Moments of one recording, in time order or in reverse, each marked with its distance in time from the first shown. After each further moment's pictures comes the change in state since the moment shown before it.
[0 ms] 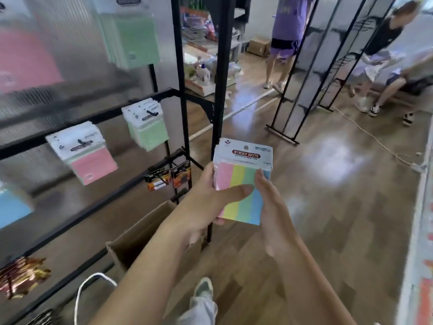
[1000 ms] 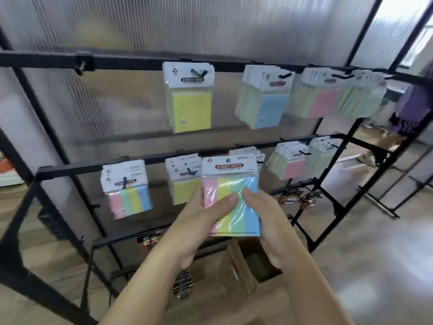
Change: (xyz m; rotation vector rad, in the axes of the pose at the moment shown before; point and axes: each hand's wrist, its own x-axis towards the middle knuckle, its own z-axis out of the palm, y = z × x) left_hand -0.384 -0.057 -0.313 -0.321 0.403 0.200; right_hand -0.195 0.090 0.409 -0.172 -0.599 0.079
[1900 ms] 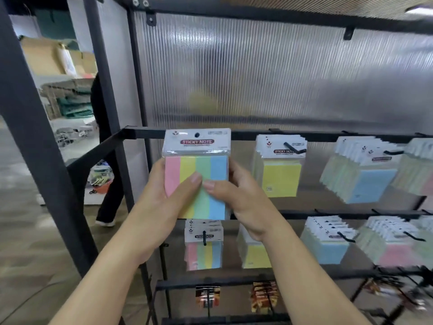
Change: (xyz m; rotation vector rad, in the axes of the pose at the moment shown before) left_hand -0.055 0.144 -0.119 0.360 0.496 0.508; right_hand 0.119 -0.078 0.166 -0.082 -0.550 -0.277
